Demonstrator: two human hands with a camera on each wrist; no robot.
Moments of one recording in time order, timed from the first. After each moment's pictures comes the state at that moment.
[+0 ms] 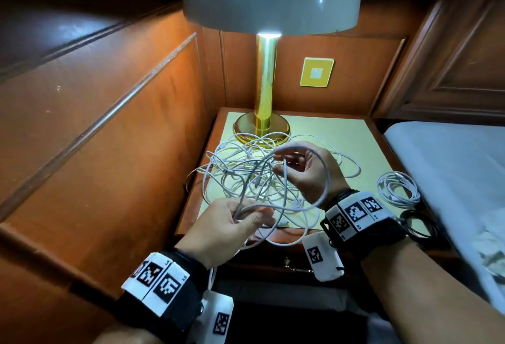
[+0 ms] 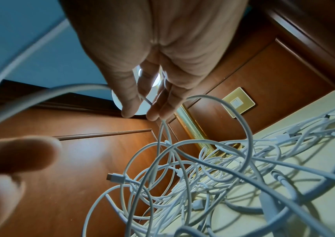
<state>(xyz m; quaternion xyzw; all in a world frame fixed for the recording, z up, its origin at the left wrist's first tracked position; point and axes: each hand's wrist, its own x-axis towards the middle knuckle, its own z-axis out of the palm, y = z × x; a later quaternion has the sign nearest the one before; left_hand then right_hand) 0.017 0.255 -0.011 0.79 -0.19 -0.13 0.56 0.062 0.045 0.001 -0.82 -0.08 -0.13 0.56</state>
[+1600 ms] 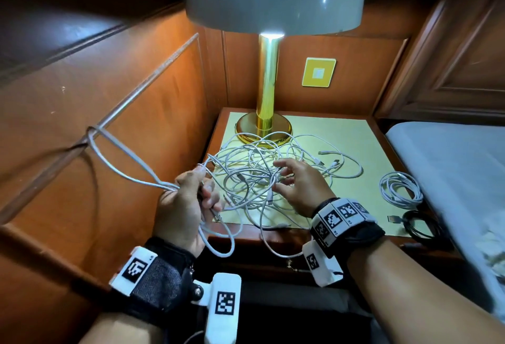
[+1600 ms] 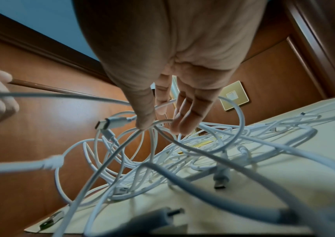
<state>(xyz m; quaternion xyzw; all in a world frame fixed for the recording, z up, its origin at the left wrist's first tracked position) 0.035 0.263 0.004 0.48 0.08 0.04 0.88 0.074 0.053 -0.036 -0.93 -0.01 -0.06 0.37</state>
